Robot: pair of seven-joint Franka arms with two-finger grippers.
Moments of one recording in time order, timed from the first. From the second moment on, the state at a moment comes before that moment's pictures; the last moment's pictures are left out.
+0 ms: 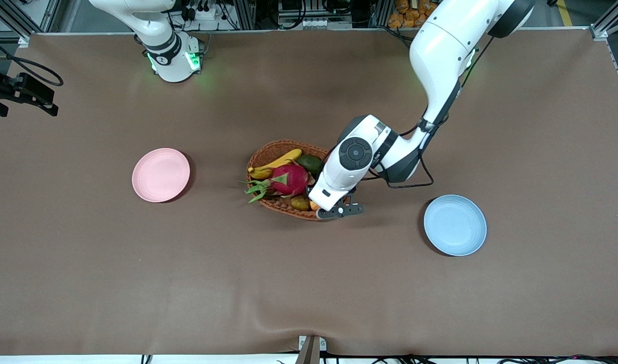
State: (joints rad) left arm -0.50 0.76 -0.24 -1.45 0.01 2.28 -0.81; right arm -0.02 -0.04 0.03 -1.48 -0.04 1.40 -0.03
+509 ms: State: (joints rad) left arm -0.51 0.78 -0.24 -1.44 0.01 2.29 -0.81; right arm -0.02 -0.04 0.03 -1.48 -0.04 1.40 -0.03
